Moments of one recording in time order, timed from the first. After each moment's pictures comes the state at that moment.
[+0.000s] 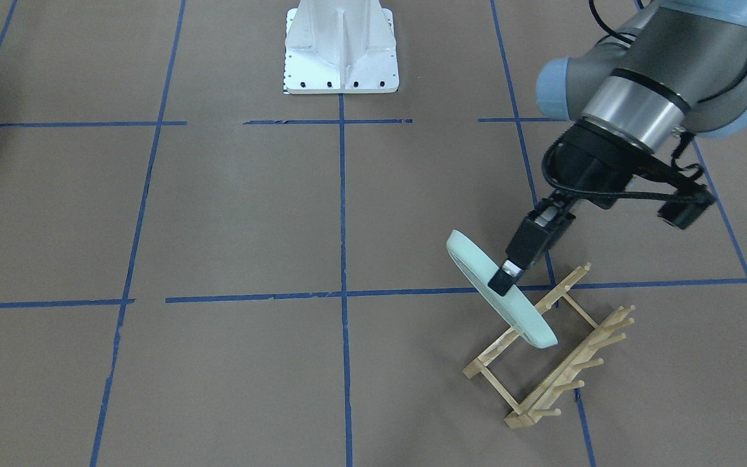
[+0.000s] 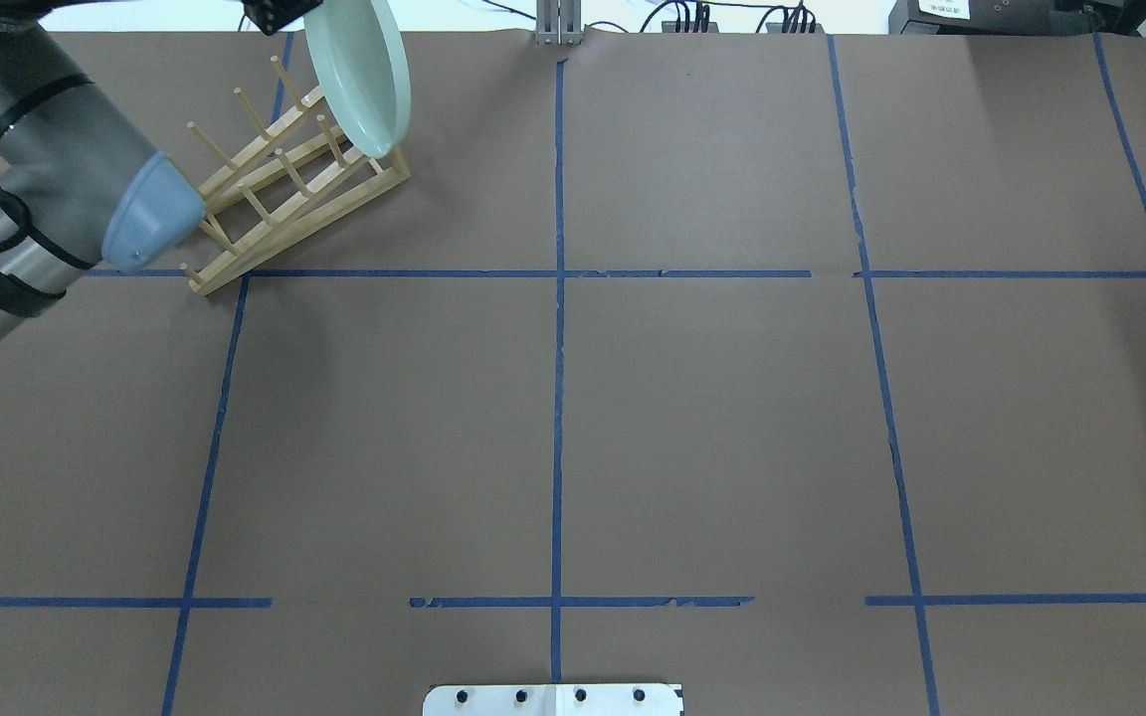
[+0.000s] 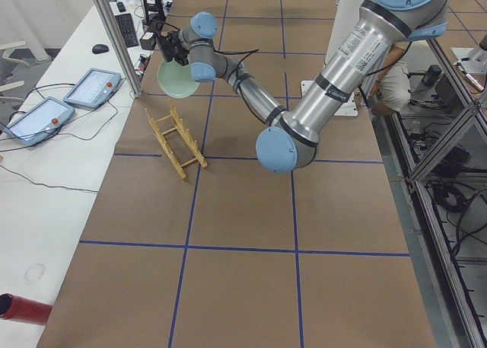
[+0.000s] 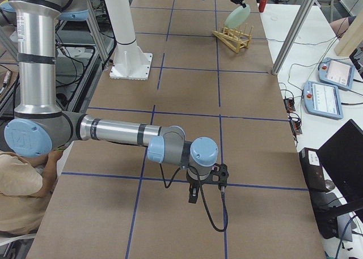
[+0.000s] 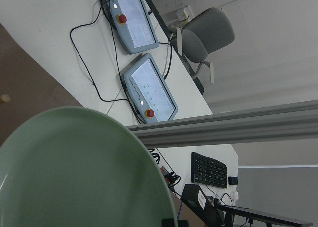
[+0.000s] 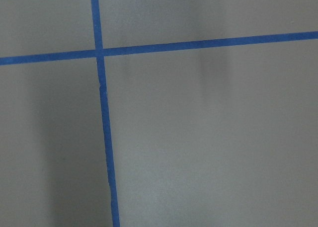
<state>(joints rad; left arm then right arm) -0.96 -2.23 -1.64 -2.23 -1.93 -1.94 1.62 -1.63 1.56 -1.62 2.32 -0.02</state>
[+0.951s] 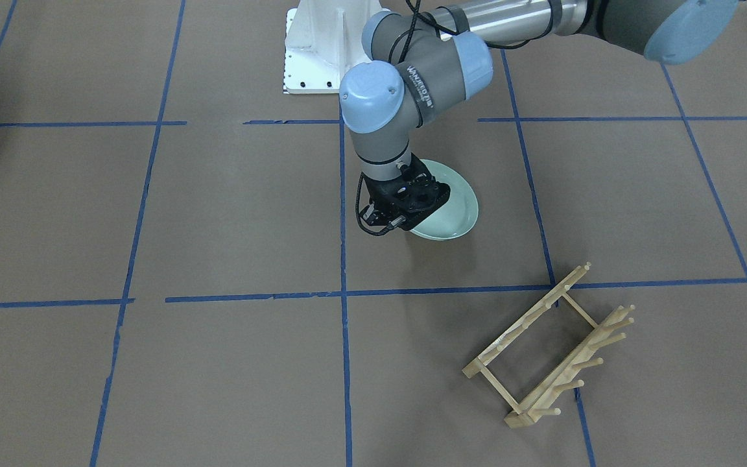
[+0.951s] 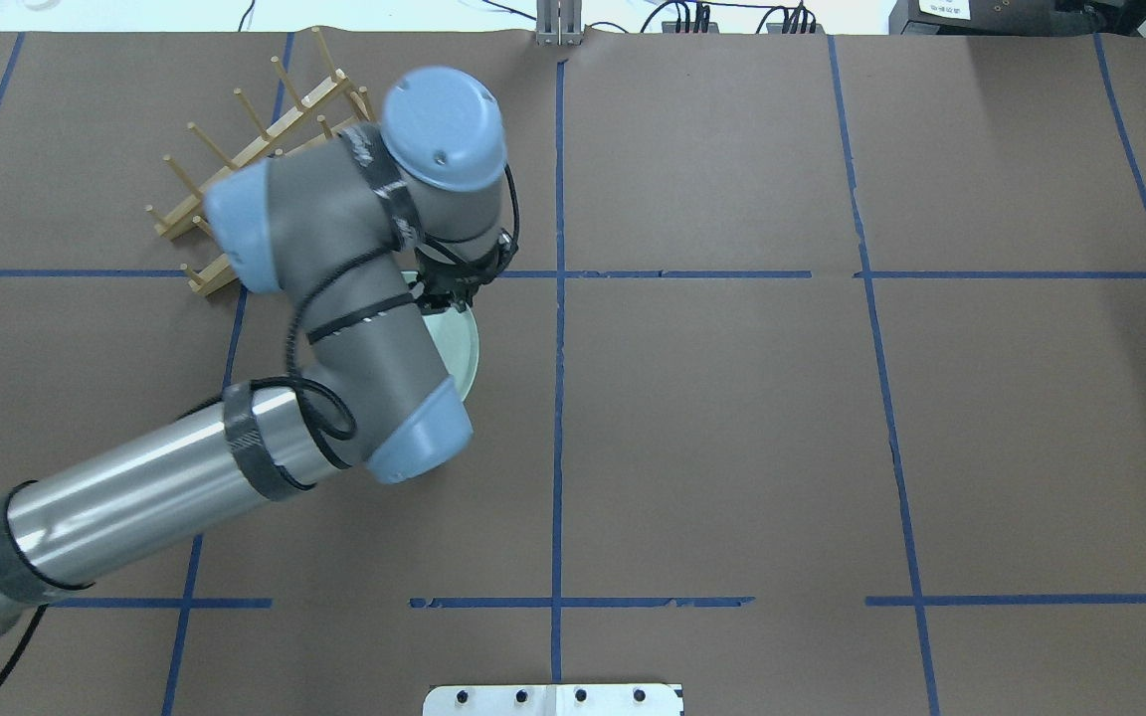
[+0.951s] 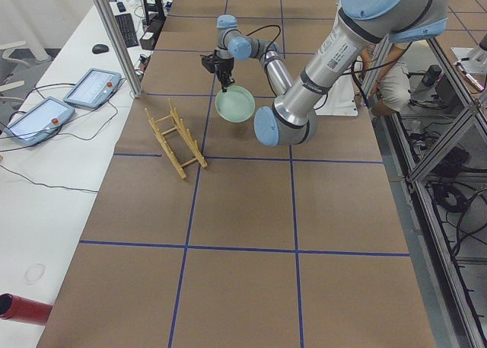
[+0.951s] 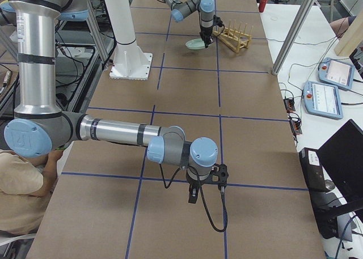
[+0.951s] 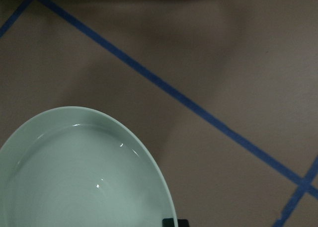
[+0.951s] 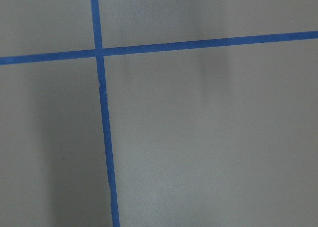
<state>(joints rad) -0.56 -2.49 -1.43 -1.31 -1.80 -1.67 1.62 -1.63 1.56 -1.62 2.32 -0.02</state>
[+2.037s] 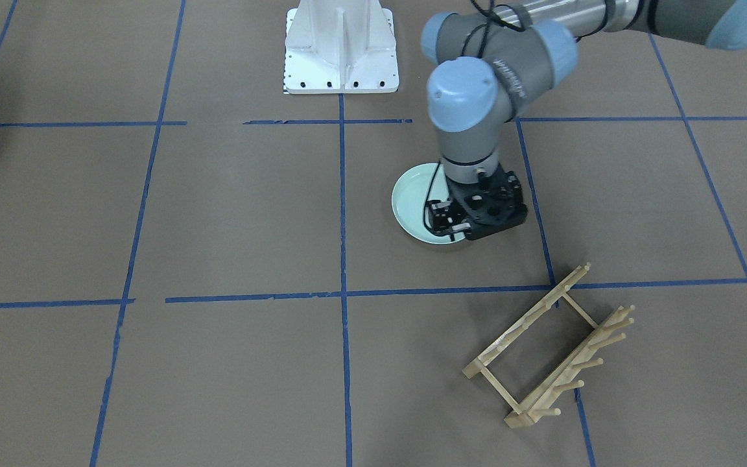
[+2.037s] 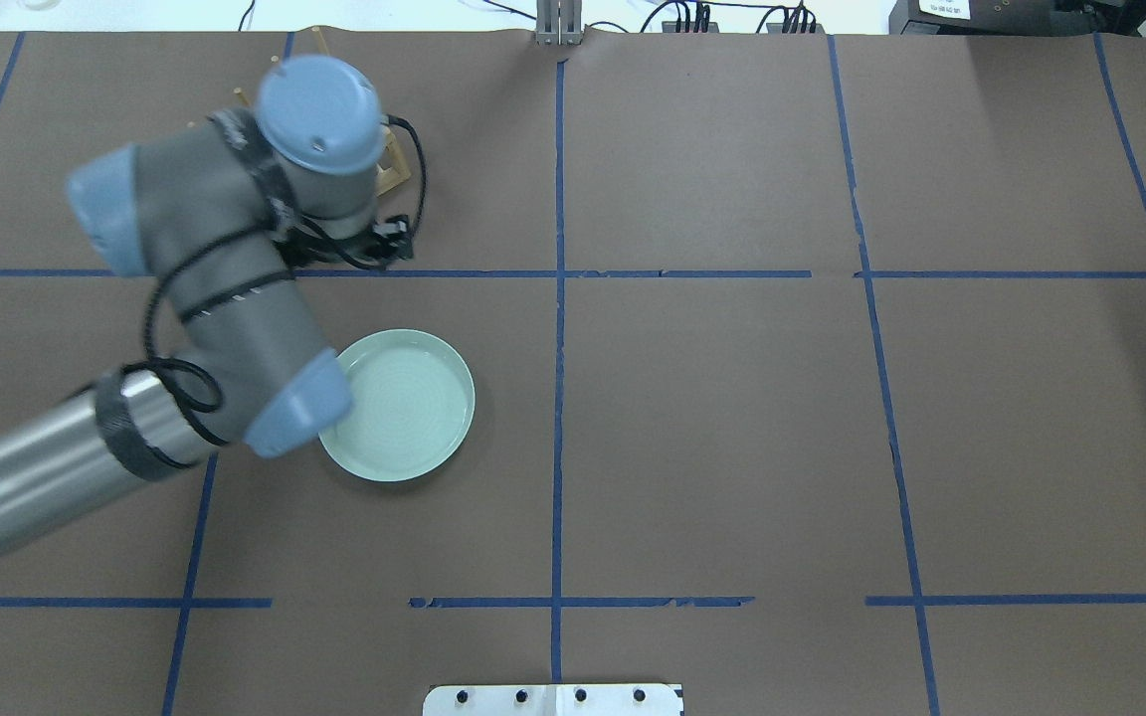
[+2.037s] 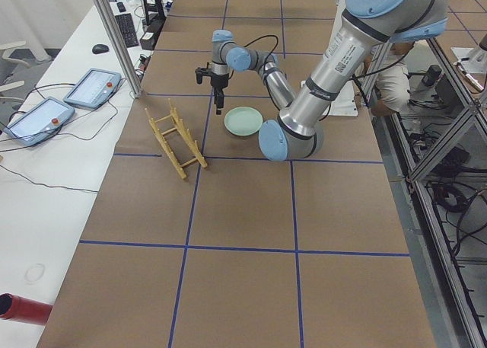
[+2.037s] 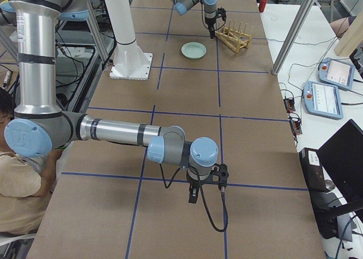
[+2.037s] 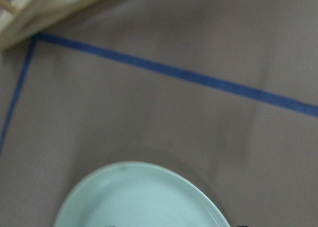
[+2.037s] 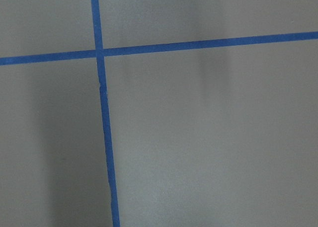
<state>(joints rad) -0.79 -2.22 -1.70 -1.31 -1.84 -1.07 1.62 -1.63 1.56 -1.62 2.32 -0.02</state>
